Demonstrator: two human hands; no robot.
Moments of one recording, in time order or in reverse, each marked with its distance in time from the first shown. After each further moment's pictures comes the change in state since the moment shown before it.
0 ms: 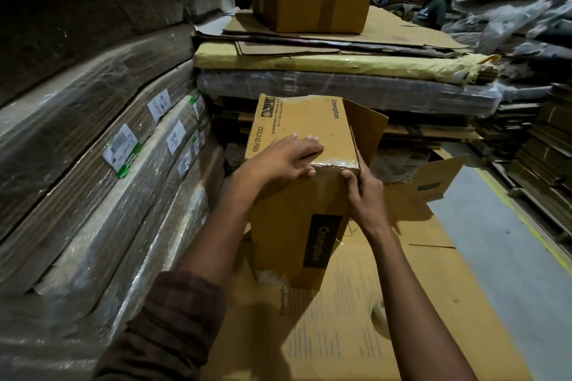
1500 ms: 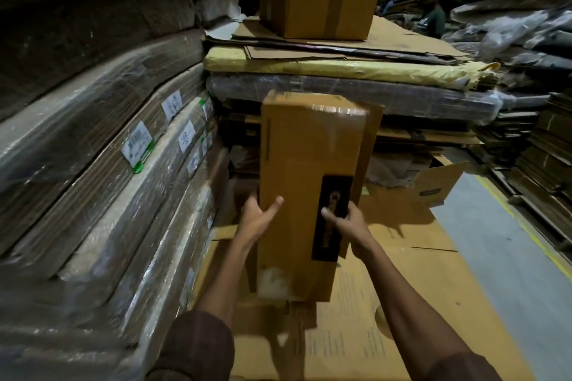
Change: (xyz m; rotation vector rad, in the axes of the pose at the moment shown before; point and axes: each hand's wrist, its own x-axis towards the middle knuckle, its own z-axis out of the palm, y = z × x) left_hand -0.055 -0.068 0.138 -1.046 0.411 -0.526; right_hand -0.029 0.072 0.046 0.291 -0.220 0.555
